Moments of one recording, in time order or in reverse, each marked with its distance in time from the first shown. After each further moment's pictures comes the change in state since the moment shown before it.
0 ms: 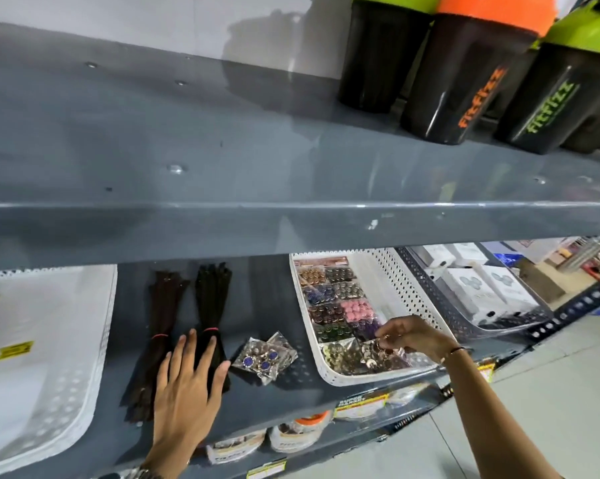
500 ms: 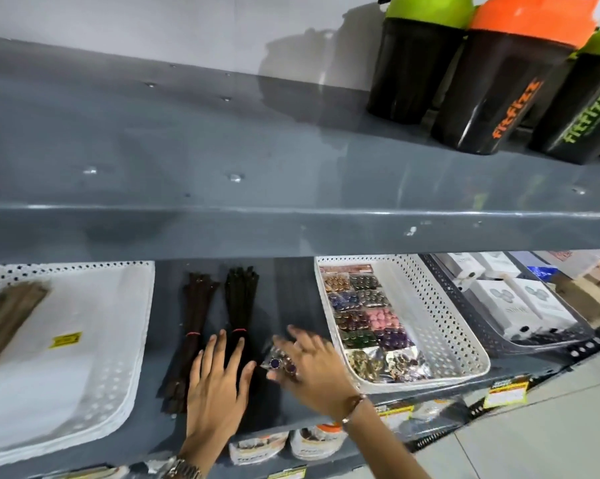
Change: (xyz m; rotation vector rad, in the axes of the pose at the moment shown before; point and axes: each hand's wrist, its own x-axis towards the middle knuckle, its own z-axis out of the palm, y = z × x) left_hand -0.001 -0.001 -0.010 -0.033 -0.064 -0.028; right_hand -0.027 -0.110 0.181 -0.698 0.183 -0.570
